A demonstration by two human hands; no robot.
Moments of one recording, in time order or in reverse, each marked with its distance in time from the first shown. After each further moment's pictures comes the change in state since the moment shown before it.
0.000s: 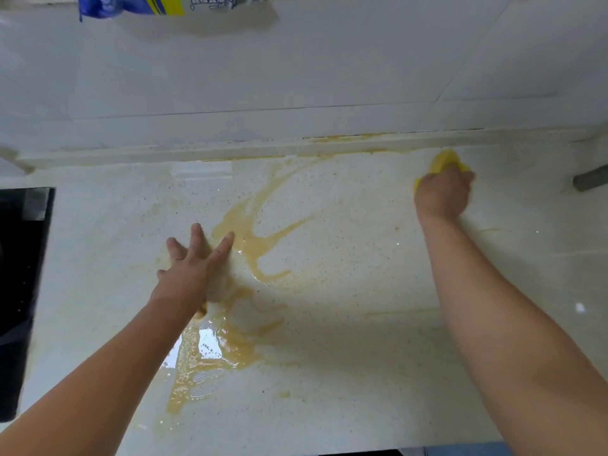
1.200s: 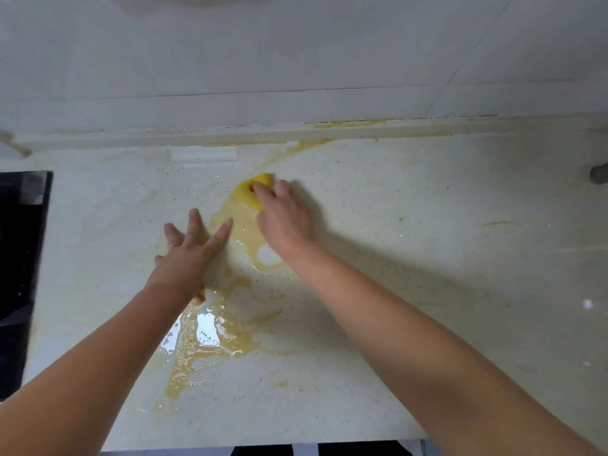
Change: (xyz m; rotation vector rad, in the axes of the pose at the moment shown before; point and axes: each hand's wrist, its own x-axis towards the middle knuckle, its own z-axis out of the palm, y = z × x) left_hand -0.005 0.004 -0.010 0.041 -0.034 -0.015; right_hand -0.215 -0.105 0.056 -0.047 -0.388 -0.956
